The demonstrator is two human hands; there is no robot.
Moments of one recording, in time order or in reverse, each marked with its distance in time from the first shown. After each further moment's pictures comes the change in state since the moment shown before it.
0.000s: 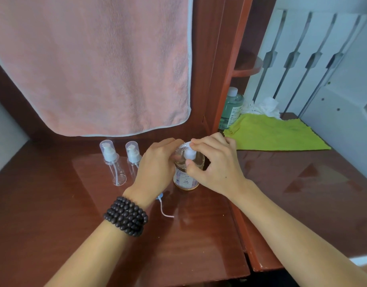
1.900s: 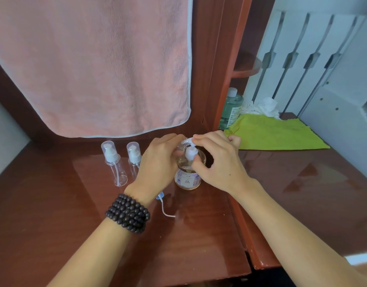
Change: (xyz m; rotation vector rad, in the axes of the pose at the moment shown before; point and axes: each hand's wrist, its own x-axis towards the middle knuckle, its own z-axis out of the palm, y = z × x) left_hand 0.008 0.013 -0.010 -0.007 -0.012 0.001; right_hand 0.004 0.001 -0.007 0.039 -0.001 0.007
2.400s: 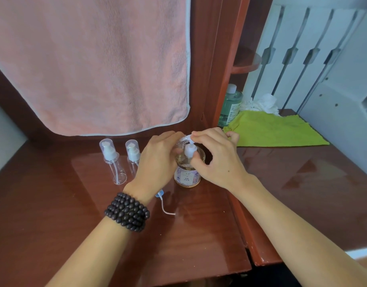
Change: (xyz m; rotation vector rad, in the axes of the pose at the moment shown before) left_hand 0.000 -0.004 0.001 0.004 0.000 0.008; right_hand 0.000 0.000 0.004 0.026 0.000 0.015
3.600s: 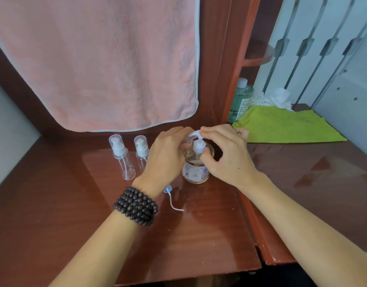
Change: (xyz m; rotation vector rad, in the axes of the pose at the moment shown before) left_hand 0.000 -0.001 0.001 -0.031 0.002 -0.015; right_hand -0.002 0.003 0.004 0.011 0.041 -0.004
